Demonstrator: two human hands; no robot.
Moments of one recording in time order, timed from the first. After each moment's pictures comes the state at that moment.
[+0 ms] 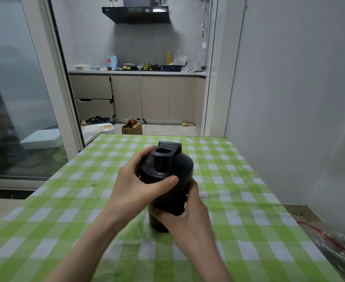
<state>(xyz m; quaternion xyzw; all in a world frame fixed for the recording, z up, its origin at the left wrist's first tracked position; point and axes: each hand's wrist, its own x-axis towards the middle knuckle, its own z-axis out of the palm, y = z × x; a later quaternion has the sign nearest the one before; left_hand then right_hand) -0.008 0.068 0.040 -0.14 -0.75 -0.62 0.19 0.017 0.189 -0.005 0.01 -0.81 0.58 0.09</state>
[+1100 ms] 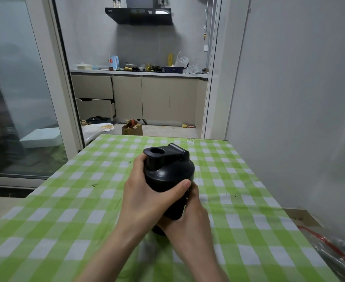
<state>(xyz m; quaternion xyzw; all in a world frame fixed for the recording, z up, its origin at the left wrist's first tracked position) 0.003 0.089 0.033 -0.12 -0.74 -0.61 0.25 0.018 0.184 -0.008 0.01 -0.83 0.55 0.12</state>
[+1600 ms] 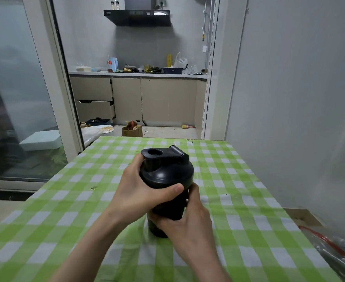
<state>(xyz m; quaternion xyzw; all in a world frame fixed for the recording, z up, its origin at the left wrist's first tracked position) -0.010 0.069 0.045 -0.19 -0.75 -0.61 0.19 0.013 0.189 -0.009 0.02 -0.82 0.56 0.12</state>
